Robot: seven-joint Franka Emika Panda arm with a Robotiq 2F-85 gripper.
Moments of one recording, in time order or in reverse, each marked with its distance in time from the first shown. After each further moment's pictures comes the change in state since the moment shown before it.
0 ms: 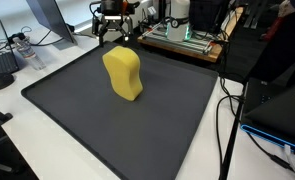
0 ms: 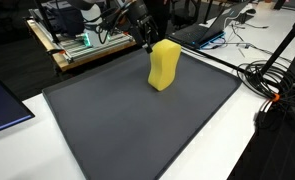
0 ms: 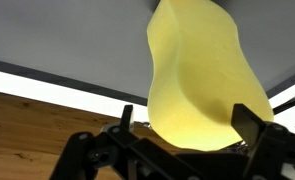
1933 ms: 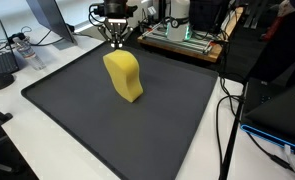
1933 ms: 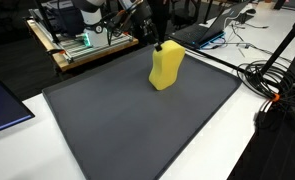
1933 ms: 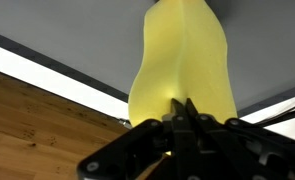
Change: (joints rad) arm 0.002 0.020 0.033 0.012 0.000 0.005 -0.181
